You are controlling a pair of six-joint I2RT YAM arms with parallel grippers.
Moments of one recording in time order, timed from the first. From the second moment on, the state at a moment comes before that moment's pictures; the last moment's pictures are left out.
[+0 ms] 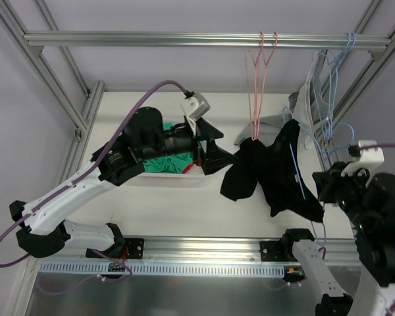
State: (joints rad) left arm -0.97 1.15 1.44 -0.35 0.29 -0.29; right arm 0.05 0.68 1.53 -1.25 -0.10 0.08
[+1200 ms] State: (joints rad) left arm -1.17 1.44 1.67 -0.34 -0.46 -0.23; right arm 0.27 0.56 1.75 -1.49 -0.27 0.03
